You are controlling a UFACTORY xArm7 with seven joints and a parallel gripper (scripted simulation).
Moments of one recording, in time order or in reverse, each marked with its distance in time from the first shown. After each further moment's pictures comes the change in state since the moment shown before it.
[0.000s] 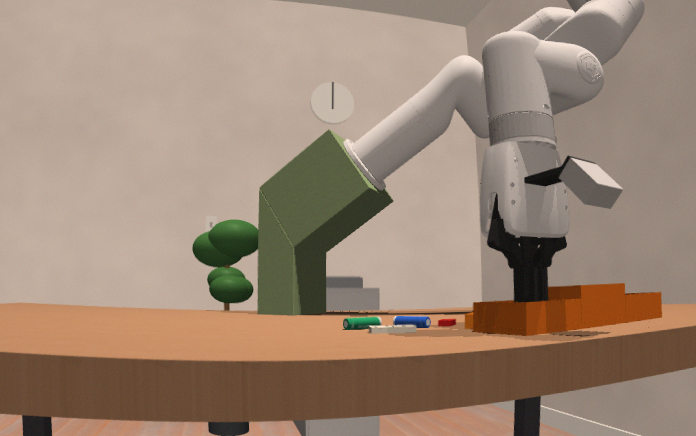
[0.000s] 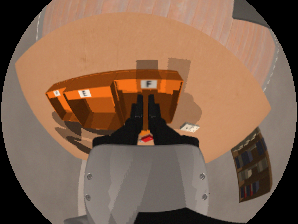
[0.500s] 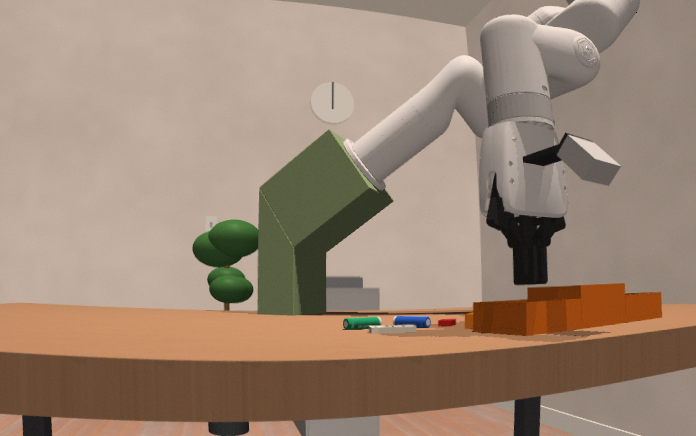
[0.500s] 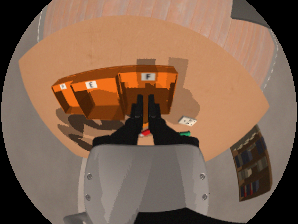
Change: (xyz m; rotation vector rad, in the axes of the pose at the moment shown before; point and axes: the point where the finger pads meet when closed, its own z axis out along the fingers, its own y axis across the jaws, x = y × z) arm 0.000 0.000 -0.022 -0.001 0.001 0.000
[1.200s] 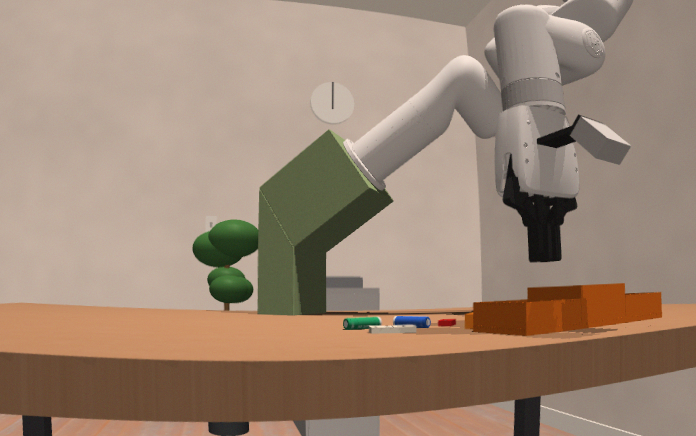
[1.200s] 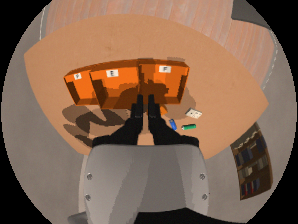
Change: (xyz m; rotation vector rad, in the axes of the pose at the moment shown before) arm -0.004 -0.028 -0.025 0.001 -0.001 0.000
